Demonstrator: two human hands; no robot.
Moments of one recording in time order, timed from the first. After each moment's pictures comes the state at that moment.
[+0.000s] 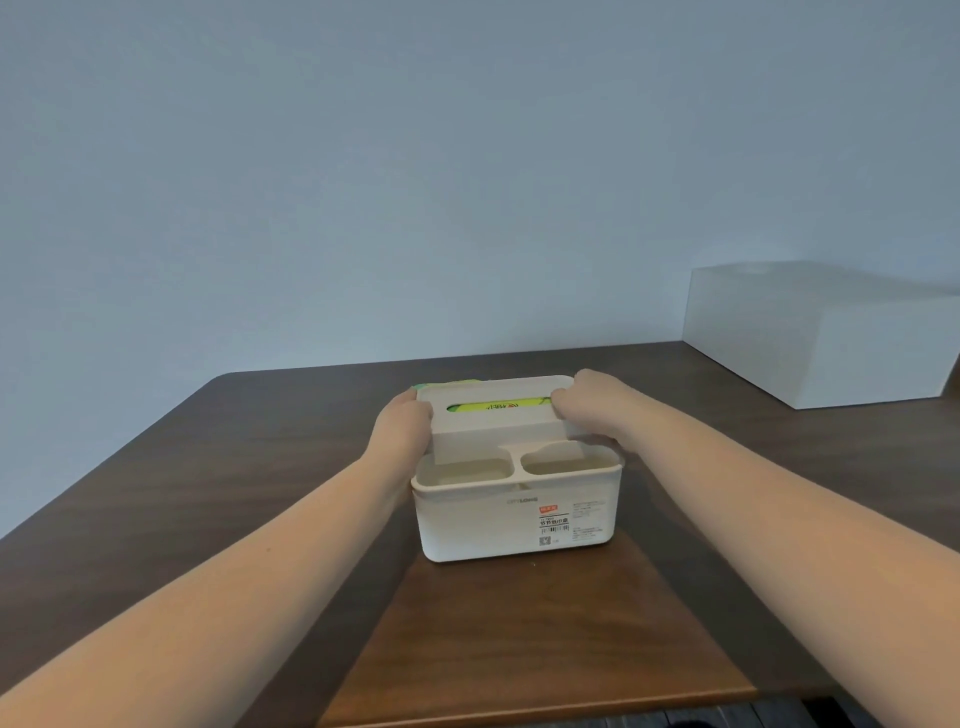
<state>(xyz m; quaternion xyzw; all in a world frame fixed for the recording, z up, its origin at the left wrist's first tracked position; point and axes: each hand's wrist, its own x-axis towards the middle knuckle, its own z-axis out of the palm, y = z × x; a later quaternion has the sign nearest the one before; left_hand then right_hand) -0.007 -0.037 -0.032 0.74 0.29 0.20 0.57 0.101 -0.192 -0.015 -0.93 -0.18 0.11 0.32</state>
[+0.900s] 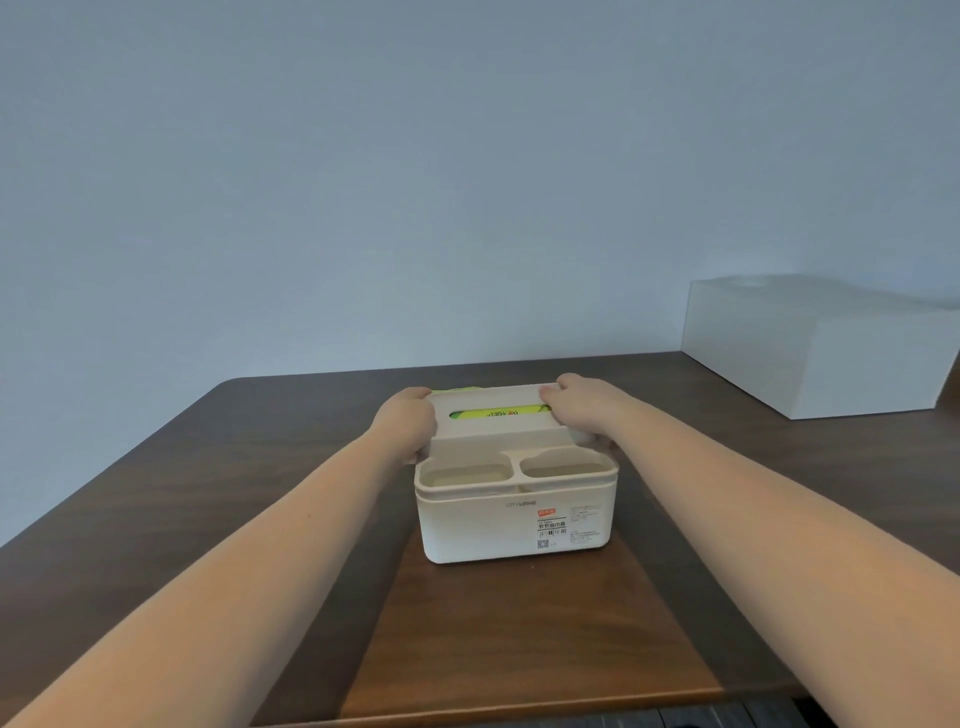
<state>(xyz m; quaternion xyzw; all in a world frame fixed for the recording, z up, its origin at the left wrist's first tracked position) 0.014 -0.010 -0.032 0.80 0.31 0.13 0.50 0.109 -0.188 -0.011 -0.95 -0.21 0.10 0.22</state>
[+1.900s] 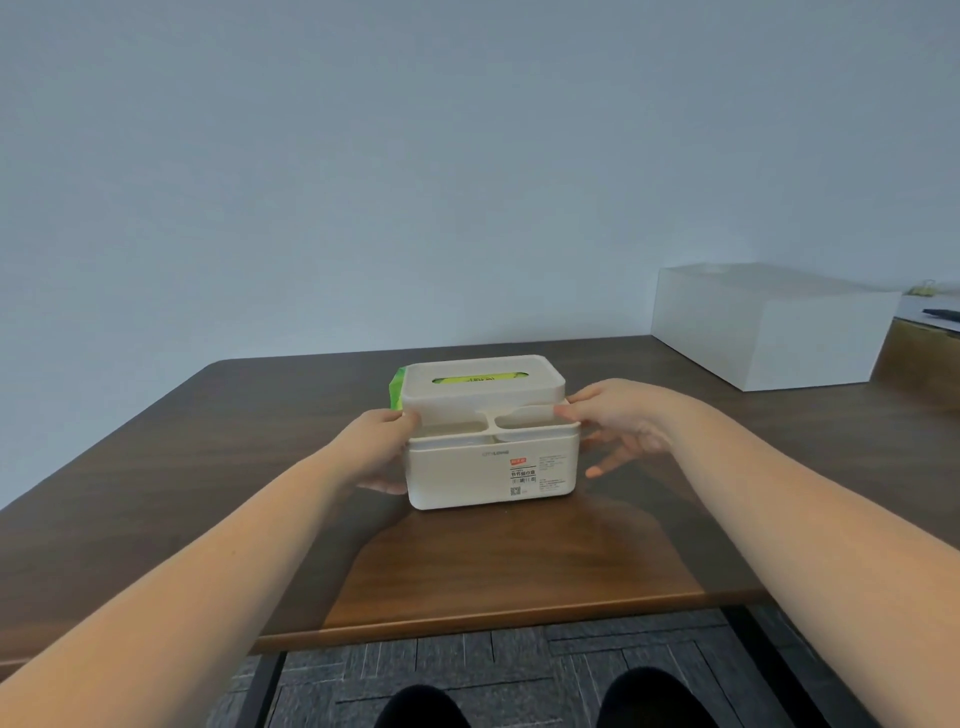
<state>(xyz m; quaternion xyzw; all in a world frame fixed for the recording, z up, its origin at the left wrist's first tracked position) -0.068 -0.048 -0.048 0.80 0.27 0.09 0.53 0.077 -0.265 -0.033 -0.83 -0.16 0.28 0.45</state>
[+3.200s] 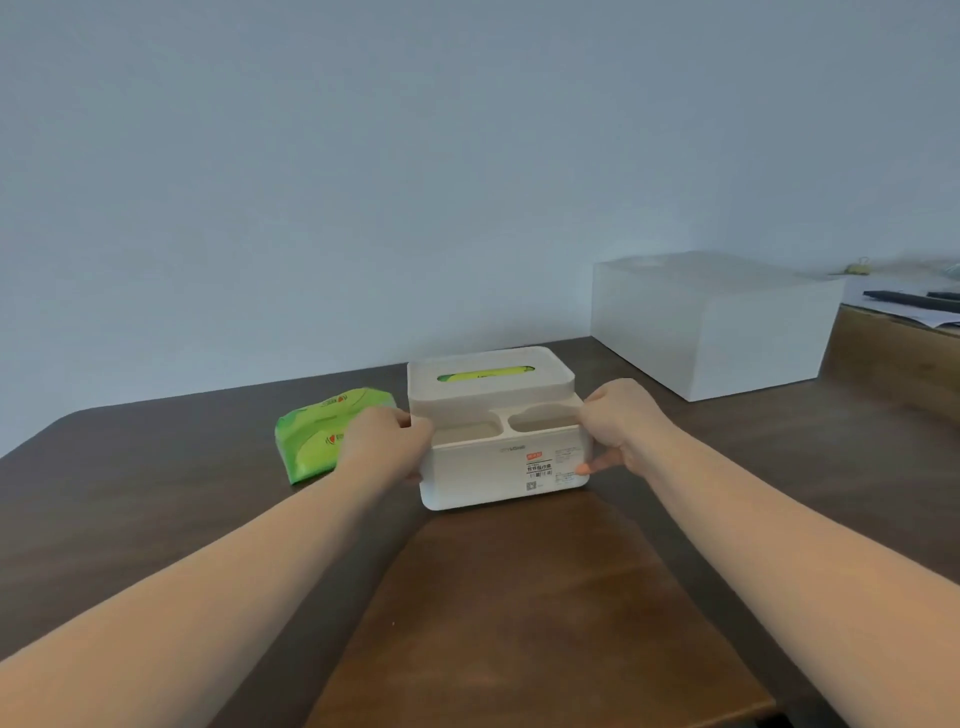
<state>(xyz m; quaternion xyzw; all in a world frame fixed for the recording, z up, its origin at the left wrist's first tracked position) 0.092 -0.094 -0.060 0.88 0.22 0.18 0.38 0.185 -0.302 -0.051 -0.83 -0.01 0.11 0.54</state>
